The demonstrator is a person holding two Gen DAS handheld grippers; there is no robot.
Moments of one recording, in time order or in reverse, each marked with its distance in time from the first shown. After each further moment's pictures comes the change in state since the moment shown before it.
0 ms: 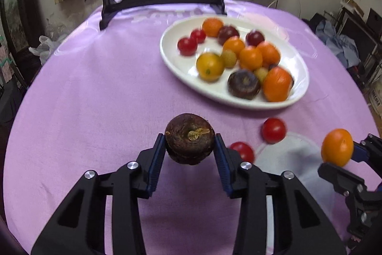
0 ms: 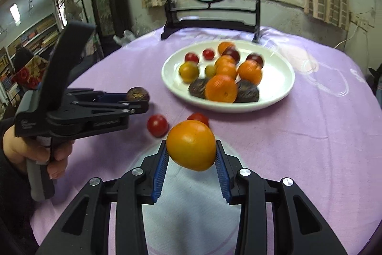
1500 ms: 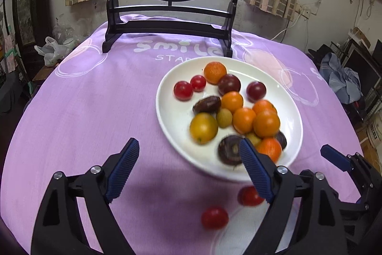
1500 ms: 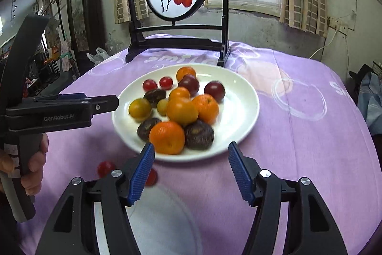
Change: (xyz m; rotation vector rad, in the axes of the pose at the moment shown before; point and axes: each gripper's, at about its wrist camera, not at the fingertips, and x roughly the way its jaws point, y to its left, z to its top) left arm 0.001 -0.006 0.049 -0.105 -0.087 0.006; right arm 0.022 -0.042 0.036 0.036 -0.042 -0.121
